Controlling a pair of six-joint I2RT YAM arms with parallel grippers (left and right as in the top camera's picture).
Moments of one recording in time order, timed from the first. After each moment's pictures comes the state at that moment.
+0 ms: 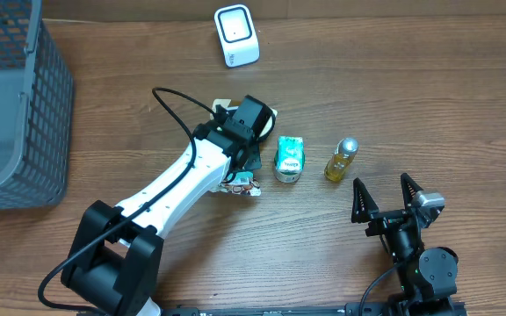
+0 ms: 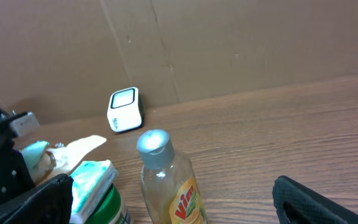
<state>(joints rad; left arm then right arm) -0.57 1.77 1.25 -0.75 -0.19 -0.68 0.16 0.01 0.02 -0.03 -0.02 0.26</state>
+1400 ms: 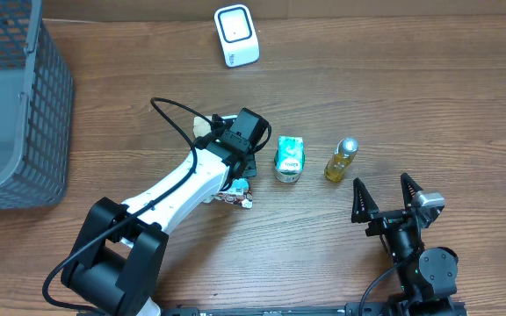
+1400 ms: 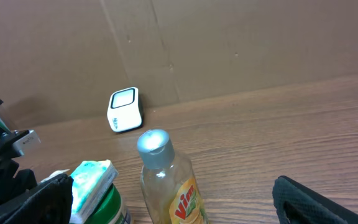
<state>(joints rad) -0.57 1.77 1.13 -0.63 -0.23 -0.67 0.16 0.01 0.02 -0.03 -0.02 0.26</state>
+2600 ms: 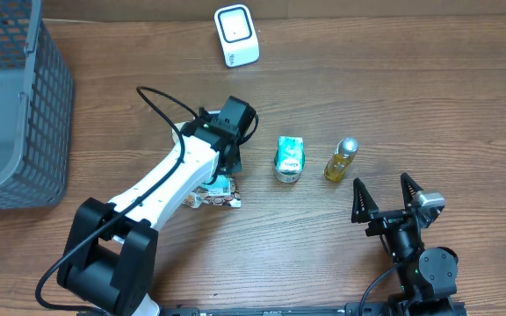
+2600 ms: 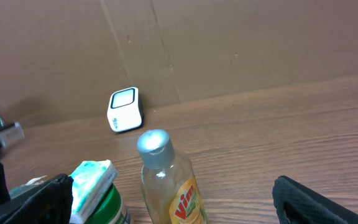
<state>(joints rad) -0.50 1.77 1.25 -0.86 -0.28 -0.60 0.16 0.01 0.02 -0.03 -0.02 0.26</state>
